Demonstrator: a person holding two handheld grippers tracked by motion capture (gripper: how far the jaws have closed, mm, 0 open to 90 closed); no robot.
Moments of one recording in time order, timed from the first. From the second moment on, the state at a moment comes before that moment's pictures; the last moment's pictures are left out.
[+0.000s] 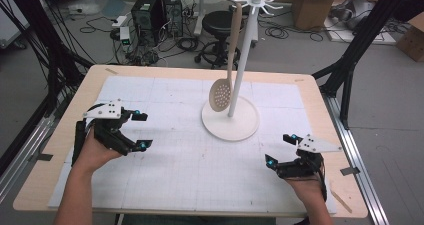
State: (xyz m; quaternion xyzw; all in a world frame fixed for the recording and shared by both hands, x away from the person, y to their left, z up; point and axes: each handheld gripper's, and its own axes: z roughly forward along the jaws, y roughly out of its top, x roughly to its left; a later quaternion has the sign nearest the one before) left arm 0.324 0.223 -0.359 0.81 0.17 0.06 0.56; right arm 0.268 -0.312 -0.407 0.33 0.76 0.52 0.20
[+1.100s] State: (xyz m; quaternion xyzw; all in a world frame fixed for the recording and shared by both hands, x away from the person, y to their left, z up) left arm 0.326 0.222 -0.395 0.80 0.19 0.06 0.57; right arm 0.271 -0.309 -0.413 0.33 0.77 0.51 0.19
